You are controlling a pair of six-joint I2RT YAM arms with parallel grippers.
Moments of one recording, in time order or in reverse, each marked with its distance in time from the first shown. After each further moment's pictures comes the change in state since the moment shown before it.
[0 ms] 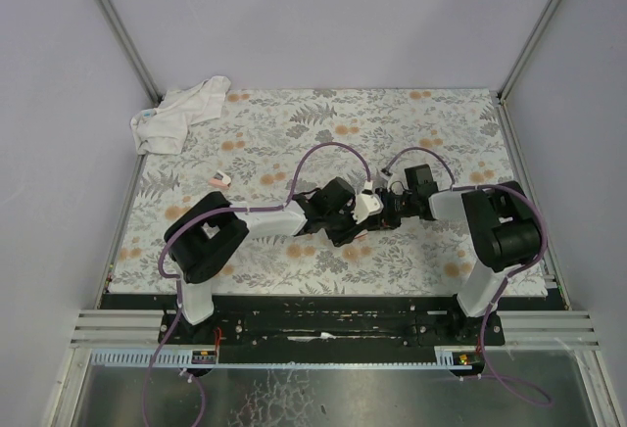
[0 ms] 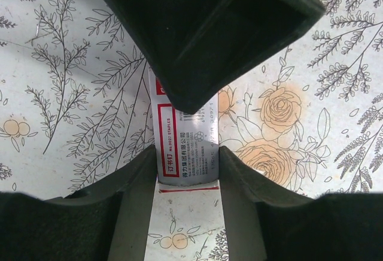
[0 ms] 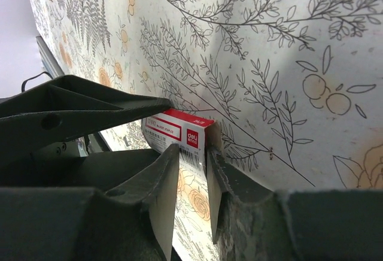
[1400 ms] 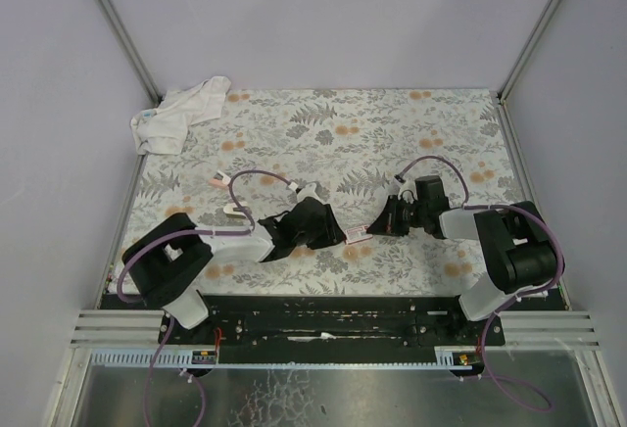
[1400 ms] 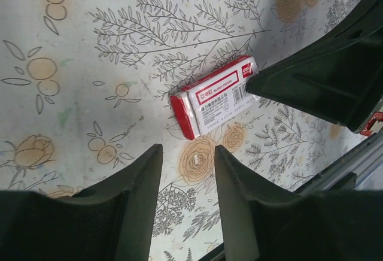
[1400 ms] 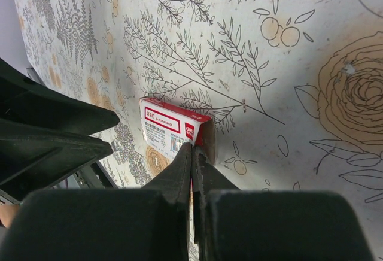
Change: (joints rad) left arm -0.016 -0.275 -0.376 0.276 -0.280 -1.206; right arm -0.023 -0.161 -0.190 0.152 0.118 0.089
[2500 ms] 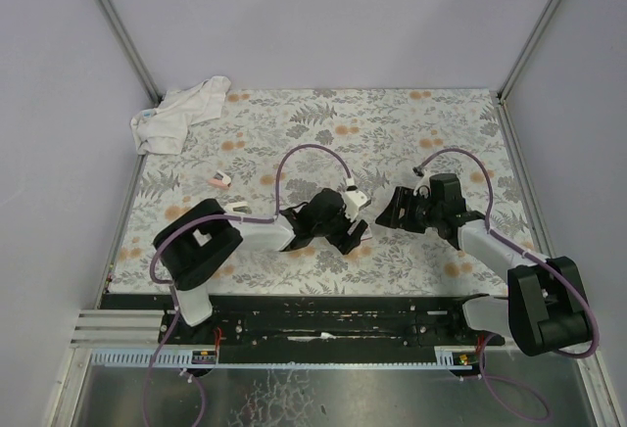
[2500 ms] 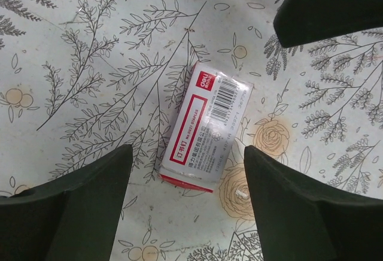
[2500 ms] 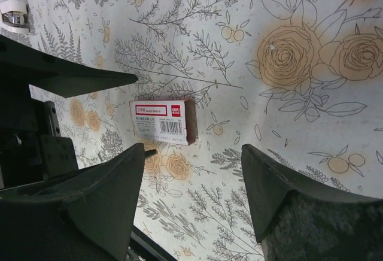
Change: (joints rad) left arm -0.002 0.188 0.160 0.078 0.195 0.910; right arm -0.018 -0.355 -0.006 -0.270 0.242 -0.046
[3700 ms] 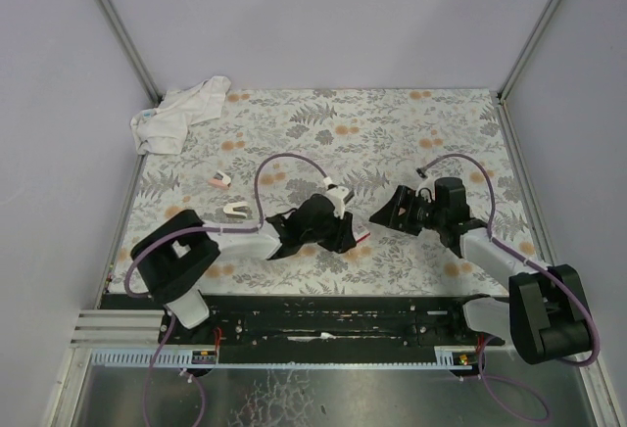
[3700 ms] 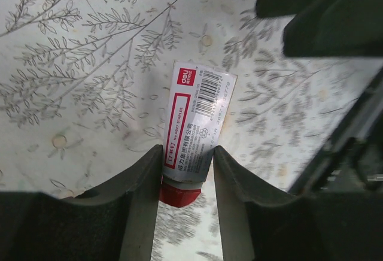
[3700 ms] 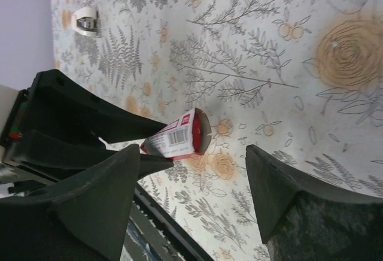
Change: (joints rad) left arm -0.023 -0.106 -0.091 0.002 -0.001 -0.361; right arm -0.016 -0.048 -0.064 0.130 -0.140 0.139
